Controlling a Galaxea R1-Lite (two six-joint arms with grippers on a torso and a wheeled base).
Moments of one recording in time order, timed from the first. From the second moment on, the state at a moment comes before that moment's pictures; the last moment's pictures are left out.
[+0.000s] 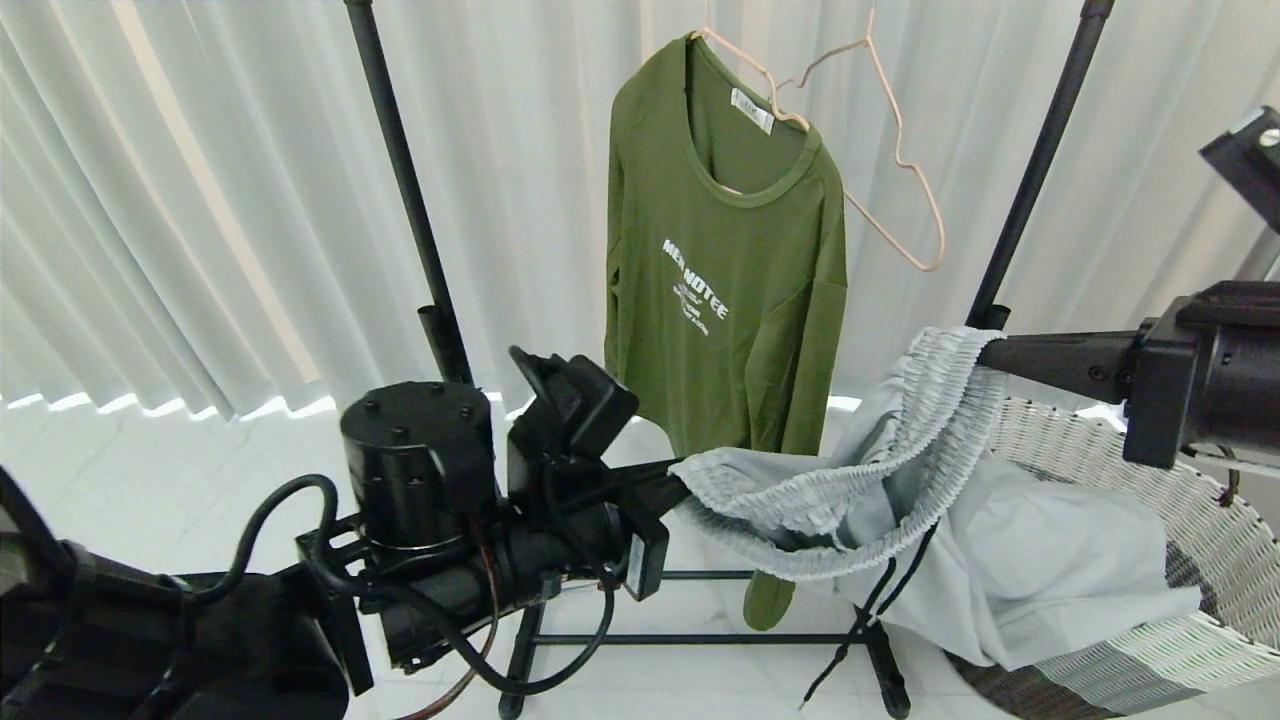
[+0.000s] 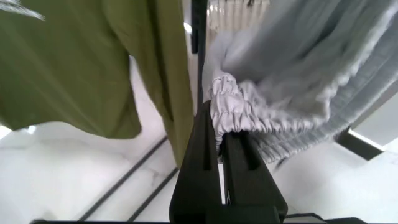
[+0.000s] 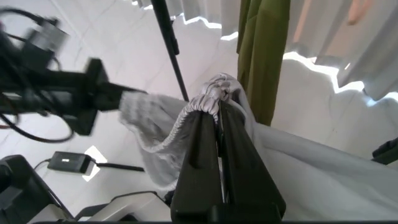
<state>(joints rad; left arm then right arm) -0.69 1.74 -0.62 -0.96 -0.23 0.12 0.64 1.25 -1.01 -0.02 0.17 0.10</state>
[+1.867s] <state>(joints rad) -0.43 1.52 -1.17 -0.37 -0.34 0.14 0.60 1.37 -1.30 -0.09 0.17 0.09</state>
